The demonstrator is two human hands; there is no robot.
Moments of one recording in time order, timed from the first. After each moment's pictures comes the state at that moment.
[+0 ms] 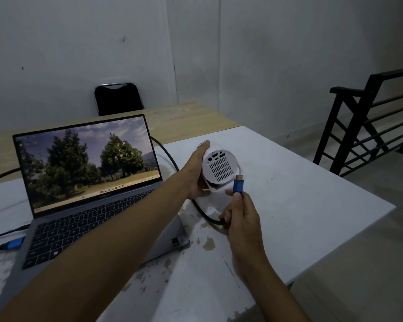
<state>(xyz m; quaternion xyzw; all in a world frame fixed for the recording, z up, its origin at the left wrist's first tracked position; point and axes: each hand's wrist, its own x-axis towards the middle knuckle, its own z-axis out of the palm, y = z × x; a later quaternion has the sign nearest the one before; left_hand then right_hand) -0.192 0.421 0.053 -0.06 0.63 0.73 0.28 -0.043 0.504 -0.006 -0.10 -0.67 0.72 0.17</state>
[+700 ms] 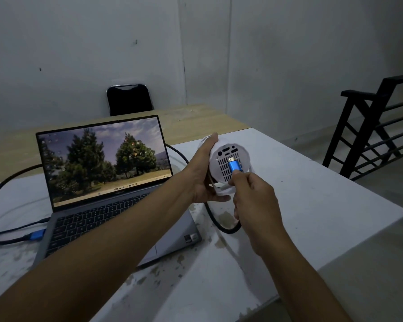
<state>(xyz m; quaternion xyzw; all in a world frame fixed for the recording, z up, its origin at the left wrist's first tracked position) -0.147 0.403 0.087 -0.07 0.62 0.73 0.27 -0.040 0.499 0.065 -0.12 -0.74 0.64 0.16</state>
